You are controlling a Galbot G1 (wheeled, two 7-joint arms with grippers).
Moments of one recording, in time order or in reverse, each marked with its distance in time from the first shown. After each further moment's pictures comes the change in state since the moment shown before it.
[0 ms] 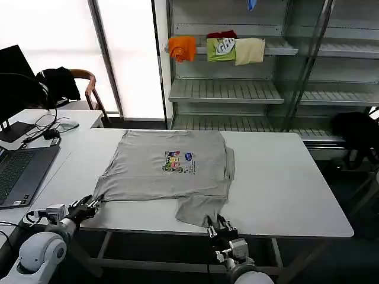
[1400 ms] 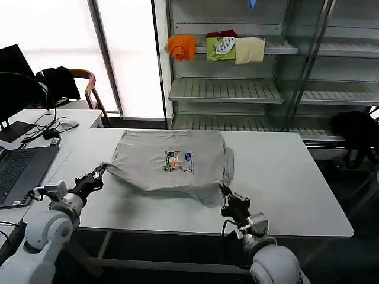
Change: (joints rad) left arm -0.239 -0.033 0.097 -0.003 -0.111 -0.084 -0.091; right arm 0.273 -0.077 0.103 -0.037 0.046 0.082 -0.146
